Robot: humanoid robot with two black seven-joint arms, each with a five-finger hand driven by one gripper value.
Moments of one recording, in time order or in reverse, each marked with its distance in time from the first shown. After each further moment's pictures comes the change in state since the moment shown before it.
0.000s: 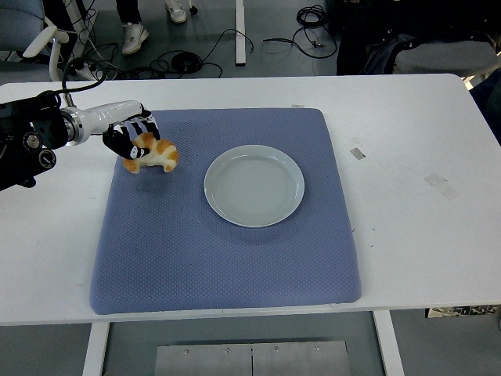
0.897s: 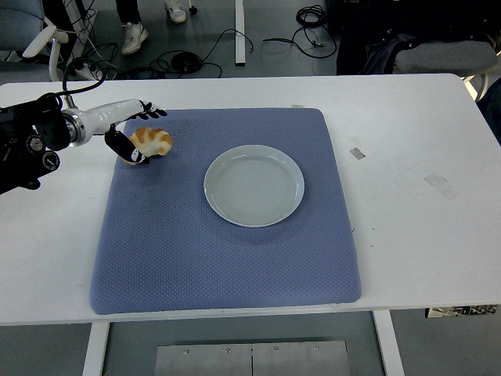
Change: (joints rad) left arm 0.006 -0.016 -0.012 0.015 -0.023 0.023 -0.013; right arm 0.000 0.000 0.000 0.000 0.000 0.000 0.000
